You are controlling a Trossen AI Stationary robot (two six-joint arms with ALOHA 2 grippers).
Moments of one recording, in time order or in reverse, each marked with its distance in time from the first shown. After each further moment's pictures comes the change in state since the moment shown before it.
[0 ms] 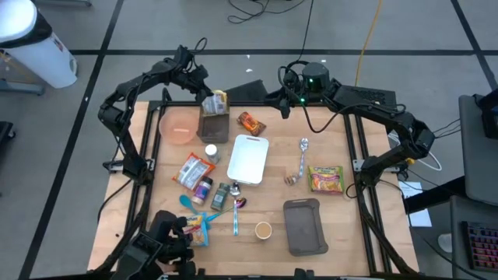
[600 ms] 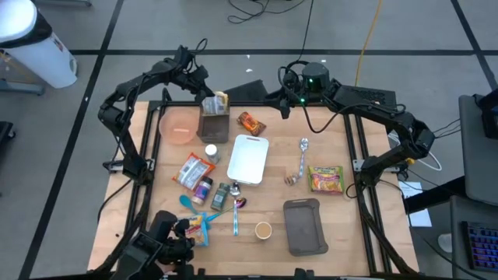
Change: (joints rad) left arm -0.001 0.000 0.000 -0.016 0.099 0.024; right arm 0.000 0.000 0.000 0.000 0.000 0.000
